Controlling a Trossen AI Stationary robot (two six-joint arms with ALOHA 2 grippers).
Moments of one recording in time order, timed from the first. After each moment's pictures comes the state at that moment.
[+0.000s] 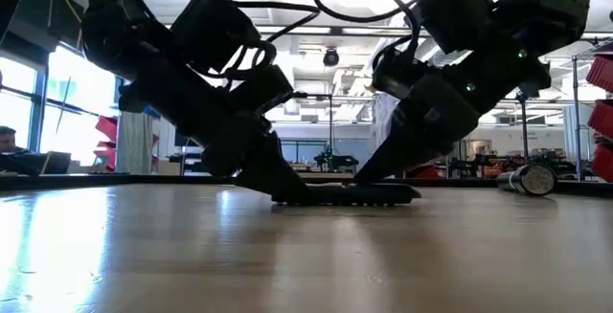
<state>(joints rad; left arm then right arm) -0.15 1.94 0.73 0.58 -0.19 -0.08 0.19 1.77 0.63 0.40 0.16 0.27</state>
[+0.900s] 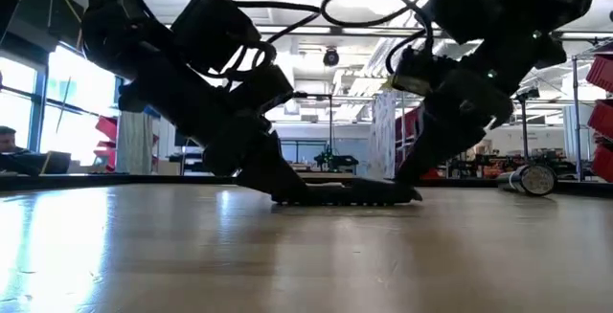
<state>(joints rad) -0.15 1.94 0.73 0.58 -0.20 -0.10 0.16 1.59 0.63 0.05 0.14 0.29</state>
